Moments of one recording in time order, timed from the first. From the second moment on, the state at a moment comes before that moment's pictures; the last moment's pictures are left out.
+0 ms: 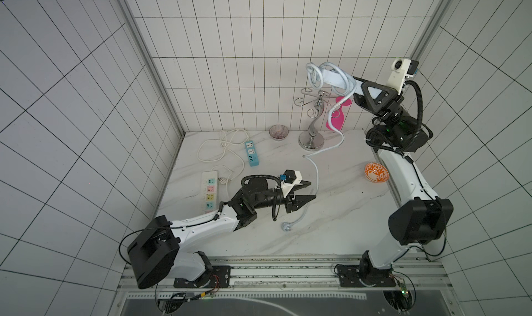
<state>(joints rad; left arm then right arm) -0.90 1.35 0.76 0.63 0.48 -0.08 0.05 1.67 1.73 1.50 -0.88 1.89</state>
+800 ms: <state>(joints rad) -0.94 1.51 0.81 0.77 0.57 -0.22 0.06 1.67 1.73 1.50 -0.88 1.89</state>
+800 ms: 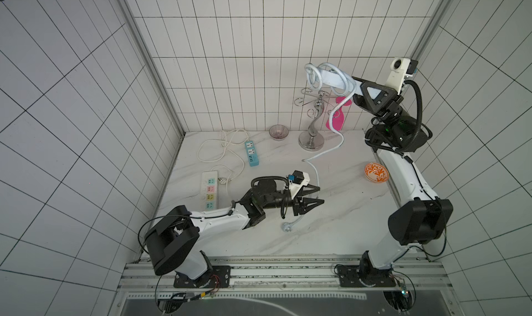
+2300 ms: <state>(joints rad) -0.94 1.62 0.77 0.92 0.44 -0.30 0.09 1.67 1.76 1.50 -0.89 1.88</state>
